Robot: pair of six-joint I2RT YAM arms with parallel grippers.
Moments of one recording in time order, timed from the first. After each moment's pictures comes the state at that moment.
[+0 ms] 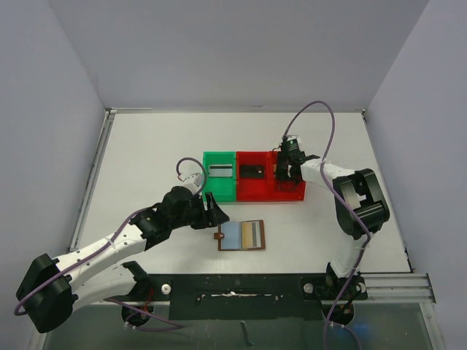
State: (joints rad) left arm -0.78 1.02 0.56 -0.14 0.11 -0.88; right arm 0.34 1.83 1.11 -0.24 0.15 0.33
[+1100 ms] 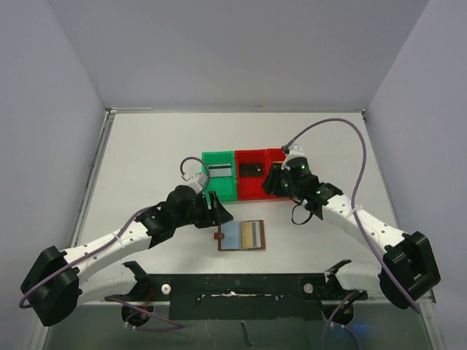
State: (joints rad) left arm -0.79 1.06 0.56 -0.08 0.13 -0.91; right arm 0.46 1.25 0.84 -0.21 0.03 0.45
